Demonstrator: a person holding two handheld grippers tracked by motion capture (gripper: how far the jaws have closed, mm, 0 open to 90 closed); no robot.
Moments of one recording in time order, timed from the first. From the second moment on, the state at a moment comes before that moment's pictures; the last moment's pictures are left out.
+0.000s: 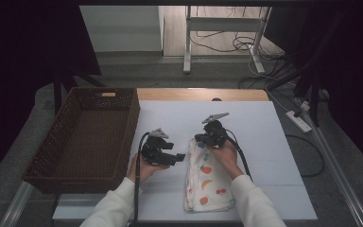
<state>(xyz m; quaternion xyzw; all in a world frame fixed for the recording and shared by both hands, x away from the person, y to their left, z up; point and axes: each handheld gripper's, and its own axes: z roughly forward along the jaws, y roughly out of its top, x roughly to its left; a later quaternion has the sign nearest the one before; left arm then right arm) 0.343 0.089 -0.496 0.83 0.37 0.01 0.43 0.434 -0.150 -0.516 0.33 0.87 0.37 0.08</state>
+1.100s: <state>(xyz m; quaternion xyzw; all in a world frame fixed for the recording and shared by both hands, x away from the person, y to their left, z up) 0.344 0.088 -0.498 0.82 0.37 0.01 0.43 0.405 -0.195 -0.489 0.32 0.84 0.43 0.08</state>
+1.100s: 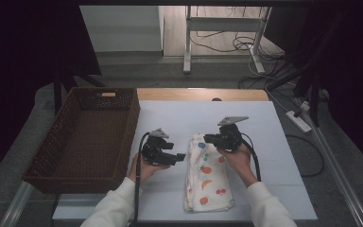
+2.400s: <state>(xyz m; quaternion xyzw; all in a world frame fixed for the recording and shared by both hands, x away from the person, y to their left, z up) 0.384 0.058 -0.491 0.83 0.38 0.01 0.42 0.393 -0.241 -0.493 0.37 0.82 0.42 0.09</state>
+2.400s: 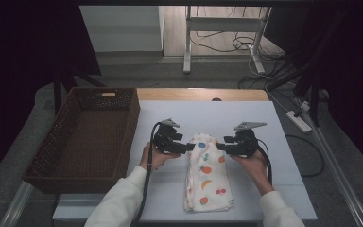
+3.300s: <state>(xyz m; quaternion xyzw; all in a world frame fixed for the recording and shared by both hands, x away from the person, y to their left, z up) 0.413 0.039 -0.520 0.84 0.40 0.00 0.37 0.428 -0.231 -0.516 0.41 0.83 0.38 0.07</state>
